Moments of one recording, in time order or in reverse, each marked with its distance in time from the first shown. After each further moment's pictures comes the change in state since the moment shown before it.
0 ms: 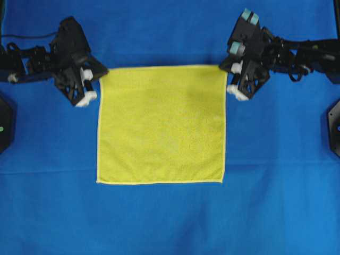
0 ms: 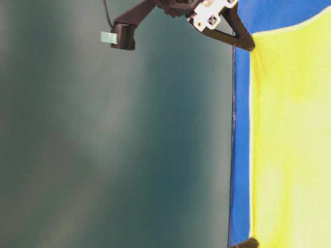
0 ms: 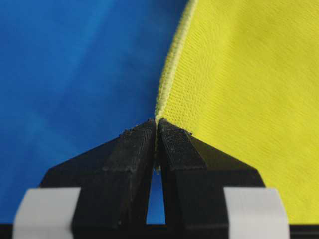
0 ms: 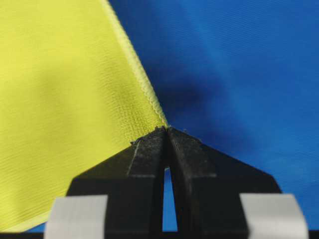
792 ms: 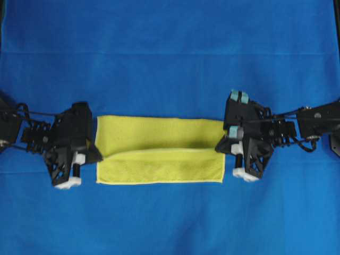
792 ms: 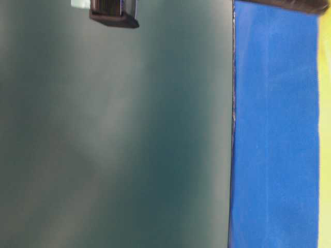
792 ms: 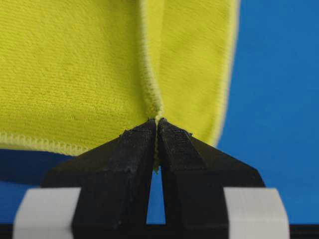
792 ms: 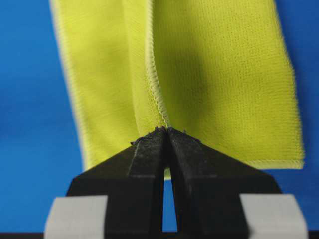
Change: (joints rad) left arm -0.595 -0.002 -0.002 0.000 0.101 -0.373; right arm 0.512 -0.026 0.005 0.003 0.052 0.348
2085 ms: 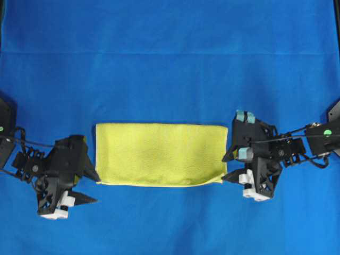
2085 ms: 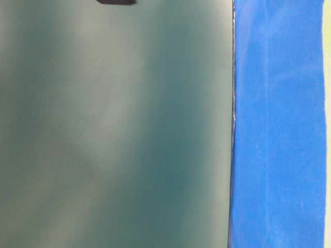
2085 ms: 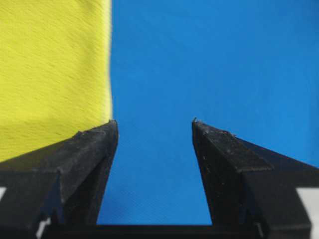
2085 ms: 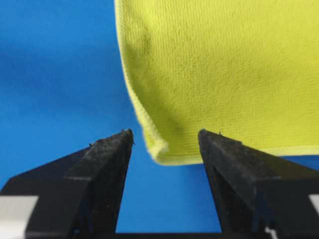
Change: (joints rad) left arm -0.156 -0.034 -0.048 -0.002 0.009 -0.014; right arm 0.092 -0.043 0.011 -0.025 0.009 0.066
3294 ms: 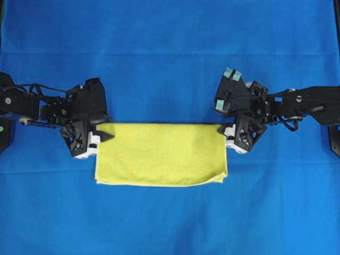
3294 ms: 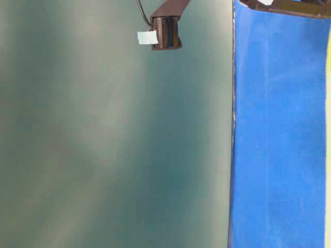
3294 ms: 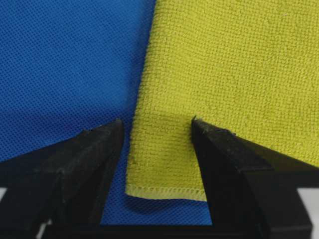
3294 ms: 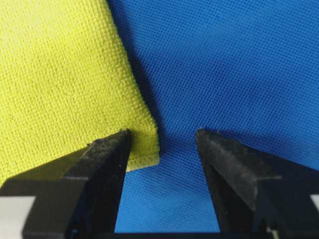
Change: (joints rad) left arm 0.422 0.189 0.034 0.002 -0.089 0.224; right arm -0.290 0.166 -0.009 -0.114 0.028 0.003
